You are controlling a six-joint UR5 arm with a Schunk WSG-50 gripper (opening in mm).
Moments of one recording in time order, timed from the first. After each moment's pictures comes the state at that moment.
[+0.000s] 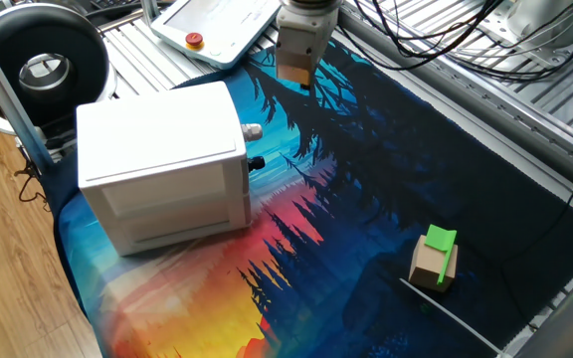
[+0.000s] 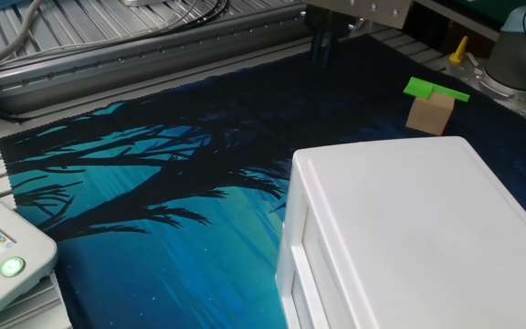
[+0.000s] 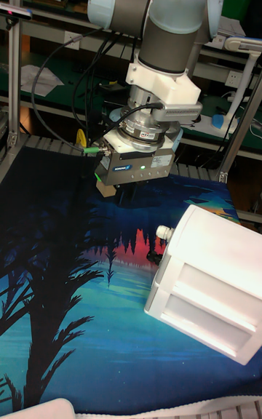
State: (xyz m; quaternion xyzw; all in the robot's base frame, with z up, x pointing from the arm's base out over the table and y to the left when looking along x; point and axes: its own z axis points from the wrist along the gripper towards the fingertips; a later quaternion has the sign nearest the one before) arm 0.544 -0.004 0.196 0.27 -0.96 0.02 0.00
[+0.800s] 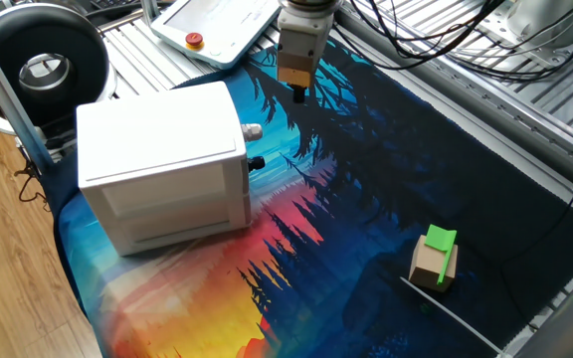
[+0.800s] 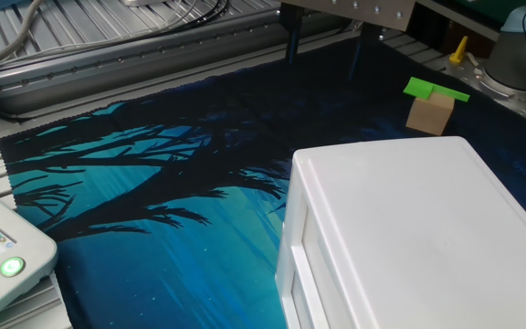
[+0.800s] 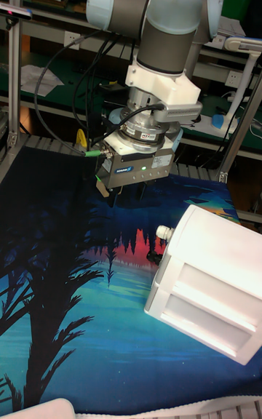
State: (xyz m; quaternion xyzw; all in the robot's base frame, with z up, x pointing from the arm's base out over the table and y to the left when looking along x) arm 0.545 -0.001 0.194 0.29 -0.96 0.01 0.00
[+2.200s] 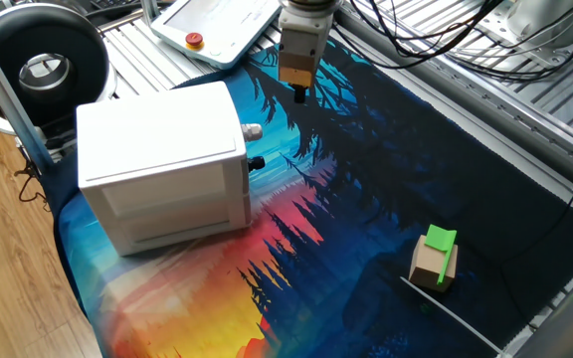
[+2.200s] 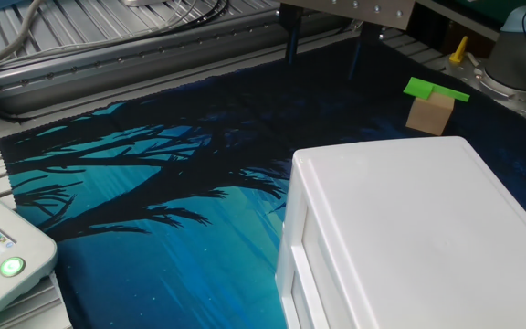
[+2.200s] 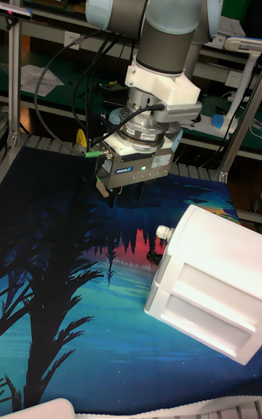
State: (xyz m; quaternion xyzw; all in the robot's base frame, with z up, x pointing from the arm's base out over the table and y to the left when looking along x) arm 0.545 -0.002 0.194 0.30 -0.95 0.01 0.00
